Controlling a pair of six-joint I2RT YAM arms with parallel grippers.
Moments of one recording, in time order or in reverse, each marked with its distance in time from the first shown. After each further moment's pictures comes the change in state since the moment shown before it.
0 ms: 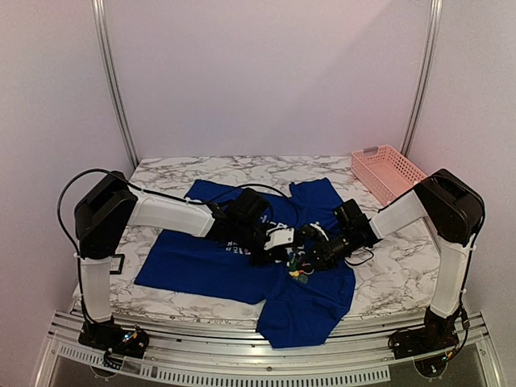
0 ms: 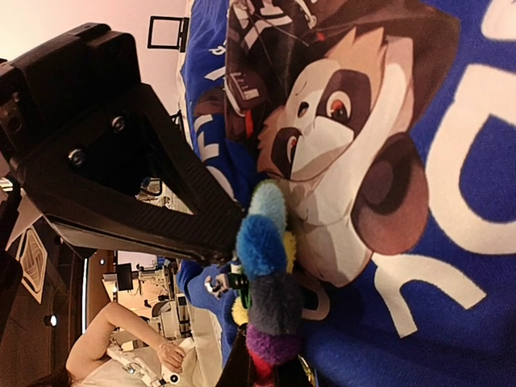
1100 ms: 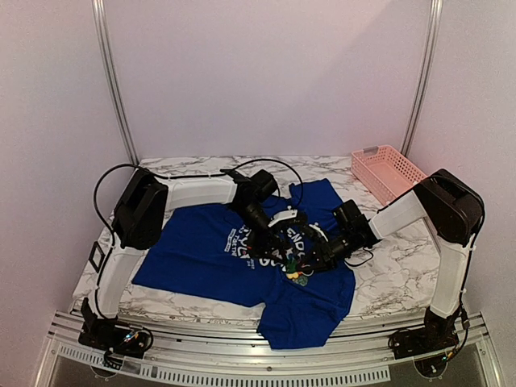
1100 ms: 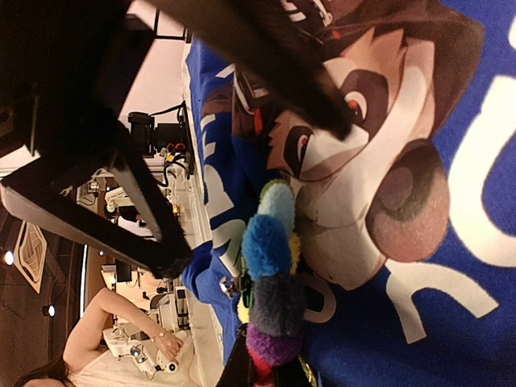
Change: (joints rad) left arm 0.118 0.330 0.606 -0.713 0.391 0.017; right arm 0.008 0.000 0.000 -0.008 -0.014 -0.028
